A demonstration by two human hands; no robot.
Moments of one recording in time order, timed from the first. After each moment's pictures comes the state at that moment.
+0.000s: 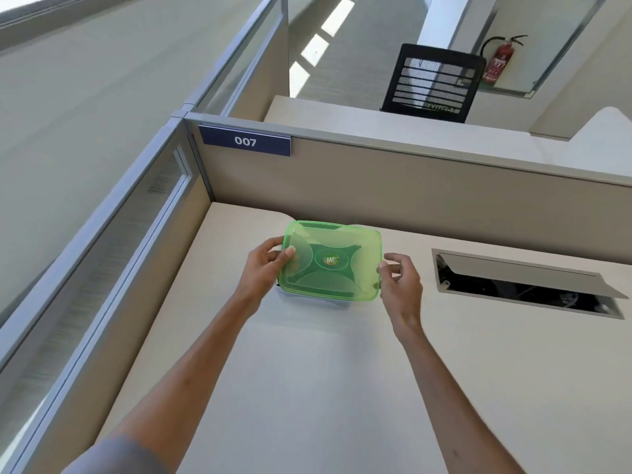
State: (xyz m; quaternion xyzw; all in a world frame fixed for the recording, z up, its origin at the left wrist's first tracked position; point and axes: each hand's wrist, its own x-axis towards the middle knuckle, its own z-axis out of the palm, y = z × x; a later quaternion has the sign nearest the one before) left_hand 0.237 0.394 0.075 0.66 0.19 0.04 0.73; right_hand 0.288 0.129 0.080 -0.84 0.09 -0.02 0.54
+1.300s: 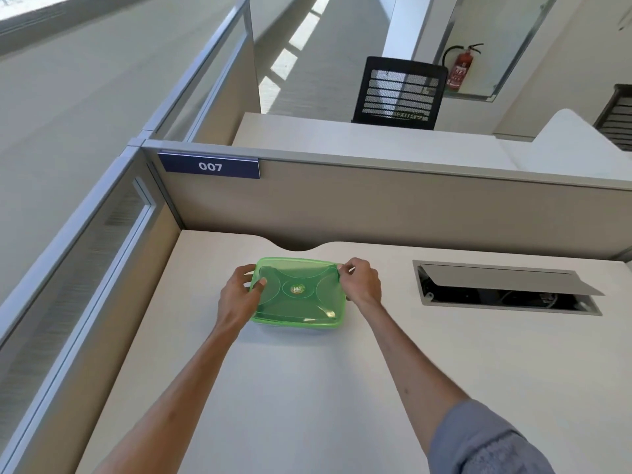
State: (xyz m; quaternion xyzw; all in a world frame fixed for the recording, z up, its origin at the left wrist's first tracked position) left_hand 0.269 0.401 0.045 0.79 0.28 0.02 0.54; right_hand 0.371 0.169 0.059 -0.92 0.10 0.12 0.36
